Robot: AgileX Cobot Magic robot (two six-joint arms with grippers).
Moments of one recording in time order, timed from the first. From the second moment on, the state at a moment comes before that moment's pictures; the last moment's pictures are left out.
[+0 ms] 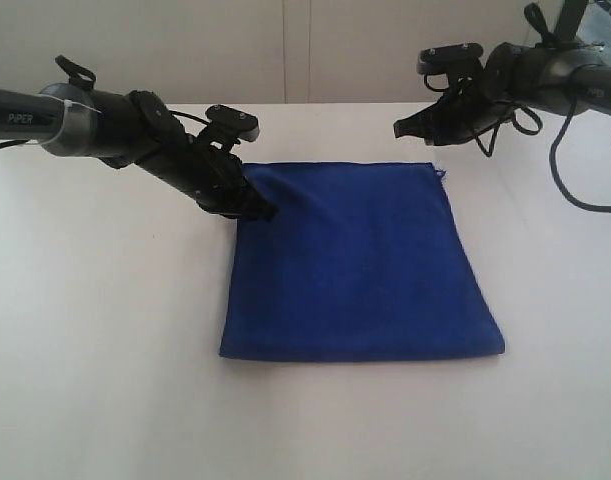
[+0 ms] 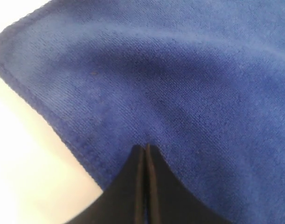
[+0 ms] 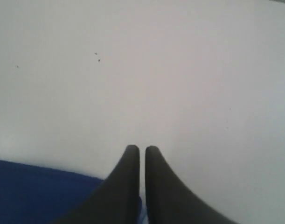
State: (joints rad) left arm -0.42 2.22 -1.57 -0.68 0.49 0.82; right arm 0.12 2.43 -1.96 0.21 0.48 -0.26
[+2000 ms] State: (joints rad) left arm -0.42 2.08 -1.57 -0.54 0.71 0.77; right arm 0.13 2.26 -1.91 0.12 1.03 -0.14
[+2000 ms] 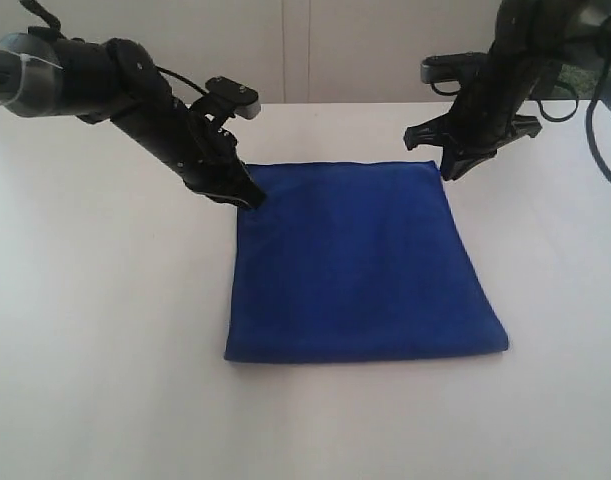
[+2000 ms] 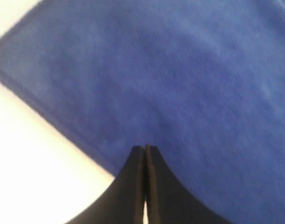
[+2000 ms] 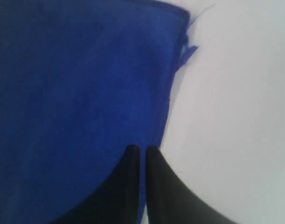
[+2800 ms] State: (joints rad) left arm -0.59 1.85 -1.24 -0.47 0.80 0.60; right arm 0.34 1.80 -1.12 0.30 0.70 -0.15
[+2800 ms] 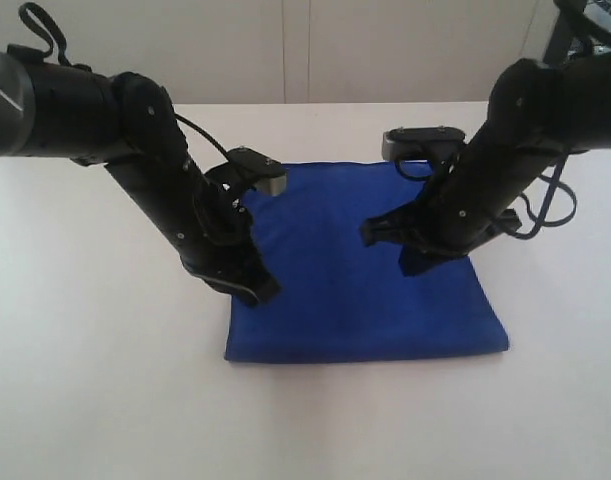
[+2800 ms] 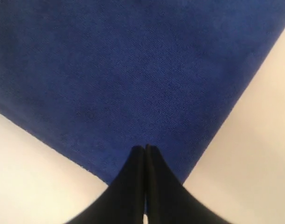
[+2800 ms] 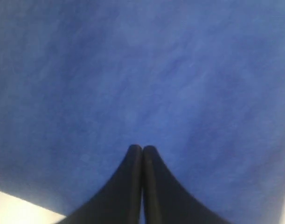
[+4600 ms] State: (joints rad) left arm -0.61 1.91 -1.13 -0.47 0.64 0.64; right arm 0.38 1.87 -1.03 0.18 0.72 -0.13
